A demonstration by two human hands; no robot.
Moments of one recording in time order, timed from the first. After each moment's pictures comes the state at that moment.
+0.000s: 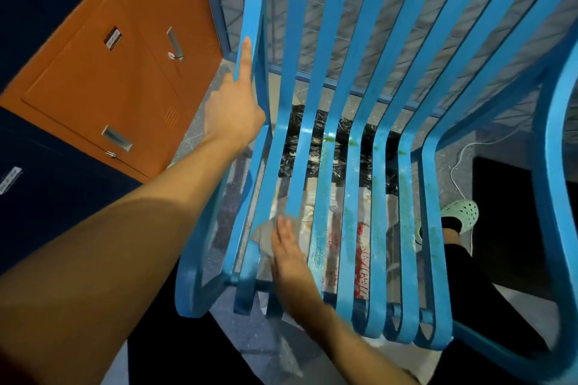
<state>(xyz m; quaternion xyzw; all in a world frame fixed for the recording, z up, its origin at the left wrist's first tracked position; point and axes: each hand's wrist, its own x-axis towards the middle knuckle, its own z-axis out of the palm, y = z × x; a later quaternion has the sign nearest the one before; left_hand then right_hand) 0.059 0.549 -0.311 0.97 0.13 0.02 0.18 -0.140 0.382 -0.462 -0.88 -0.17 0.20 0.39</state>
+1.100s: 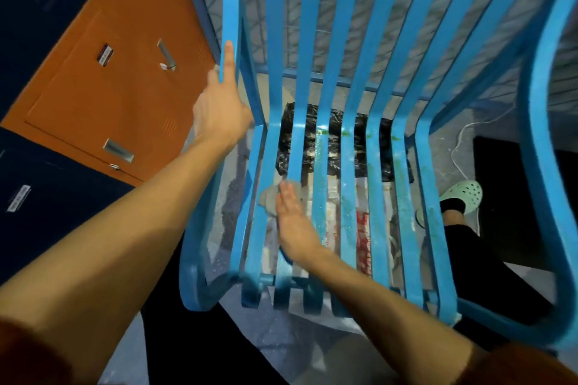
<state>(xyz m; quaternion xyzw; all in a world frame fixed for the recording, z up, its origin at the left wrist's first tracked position) 0.061 0.551 -0.314 0.98 0.13 0.03 0.16 -0.075 0.393 -0.477 -0.93 -0.17 0.19 0.28</state>
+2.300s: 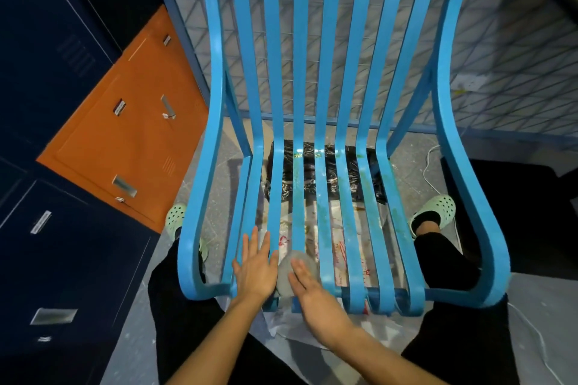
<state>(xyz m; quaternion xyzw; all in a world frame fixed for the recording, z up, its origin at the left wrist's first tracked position) -0.164 0.462 -0.451 0.94 0.13 -0.20 0.24 -0.209 0.301 -0.448 -0.91 -0.21 0.23 0.26</state>
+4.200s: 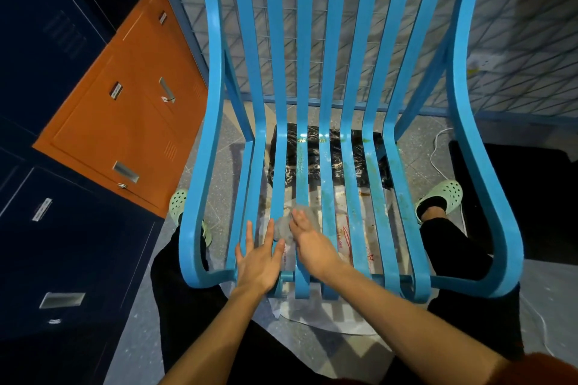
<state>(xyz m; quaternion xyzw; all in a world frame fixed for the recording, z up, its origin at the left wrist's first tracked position) -0.170 0.459 -0.426 0.93 0.12 -0.27 0.21 -0.132 0.320 -0.457 -0.92 -0.16 0.19 0.30</state>
